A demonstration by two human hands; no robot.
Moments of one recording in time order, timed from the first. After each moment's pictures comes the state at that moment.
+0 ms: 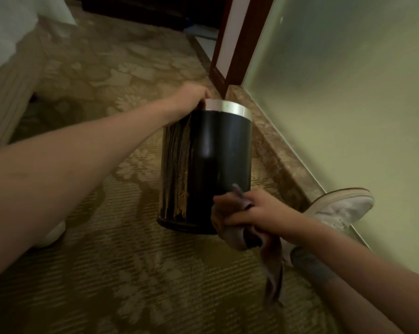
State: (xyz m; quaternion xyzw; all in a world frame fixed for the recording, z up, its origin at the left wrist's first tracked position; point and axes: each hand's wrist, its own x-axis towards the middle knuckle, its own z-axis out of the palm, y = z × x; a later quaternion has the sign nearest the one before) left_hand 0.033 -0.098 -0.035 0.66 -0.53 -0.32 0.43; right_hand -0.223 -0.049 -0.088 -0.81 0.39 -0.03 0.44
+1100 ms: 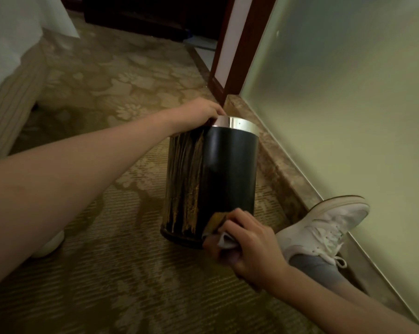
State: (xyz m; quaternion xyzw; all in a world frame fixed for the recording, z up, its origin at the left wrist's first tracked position) left_hand 0.019 -0.096 -0.021 0.63 -0.62 -0.32 0.34; right_hand -0.237 -0.017 -0.140 -0.95 0.25 -0.16 0.06
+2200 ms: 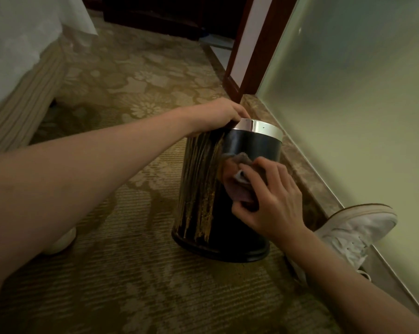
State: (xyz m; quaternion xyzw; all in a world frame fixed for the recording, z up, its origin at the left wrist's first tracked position) left_hand 0.019 -0.099 -0.021 0.61 -0.60 -0.39 0.35; right_hand -0.197 -0.080 -0.115 -0.91 0.24 -0.30 -0.17
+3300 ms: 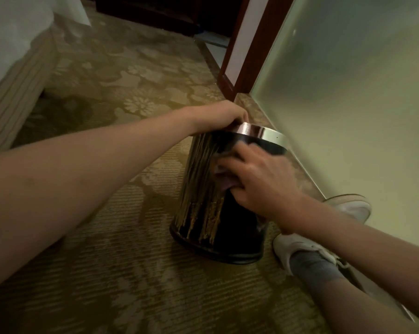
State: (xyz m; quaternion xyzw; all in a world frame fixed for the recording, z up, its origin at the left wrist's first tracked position) left_hand 0.007 -0.097 -0.022 0.59 -0.64 -0.37 0.33; right_hand -0.171 -0.077 -0.057 -0.95 0.19 -0.13 -0.21
